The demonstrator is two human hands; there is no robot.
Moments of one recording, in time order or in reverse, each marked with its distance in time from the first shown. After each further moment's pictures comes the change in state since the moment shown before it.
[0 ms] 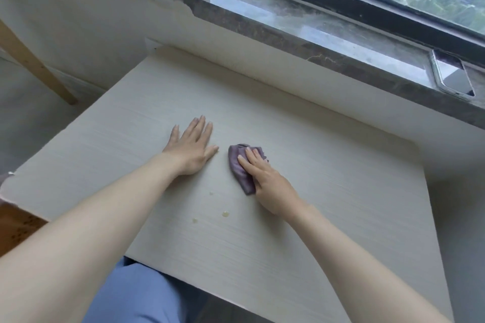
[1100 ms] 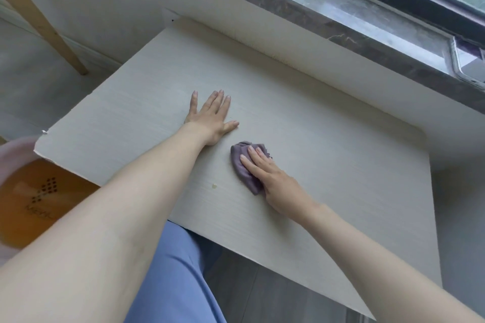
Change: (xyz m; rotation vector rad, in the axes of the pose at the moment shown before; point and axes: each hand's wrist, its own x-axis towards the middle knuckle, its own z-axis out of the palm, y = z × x) left_hand -0.004 0.004 0.000 0.108 0.041 -0.010; right_hand -0.045 -0.027 0.017 -0.062 -0.100 -0.132
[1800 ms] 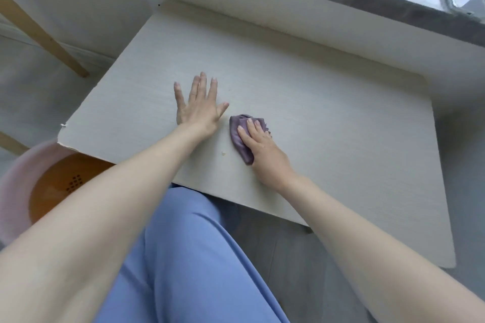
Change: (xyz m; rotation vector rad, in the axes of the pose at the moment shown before) left_hand -0.062 0.008 -0.002 -0.011 0.118 -0.150; right_hand -0.003 -0.051 0.025 0.032 0.126 0.213
